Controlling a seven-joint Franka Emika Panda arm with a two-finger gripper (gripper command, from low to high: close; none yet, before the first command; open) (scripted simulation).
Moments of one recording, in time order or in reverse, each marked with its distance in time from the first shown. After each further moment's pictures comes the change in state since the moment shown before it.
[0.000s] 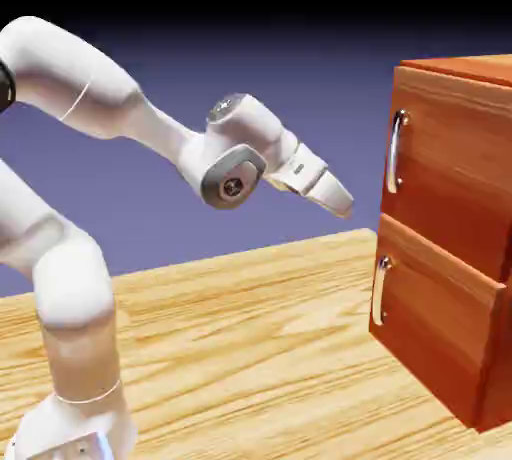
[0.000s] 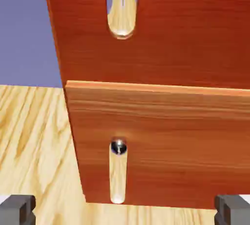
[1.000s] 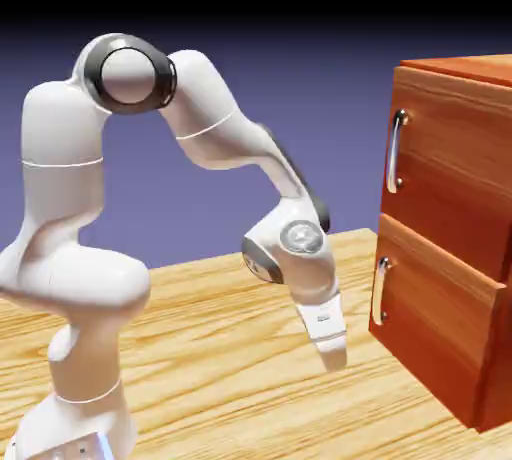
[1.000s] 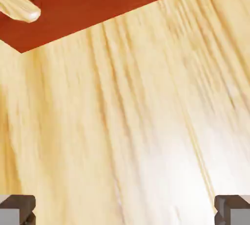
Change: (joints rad) arm 0.881 0.694 -0.902 0.175 1.305 -0.188 -0.911
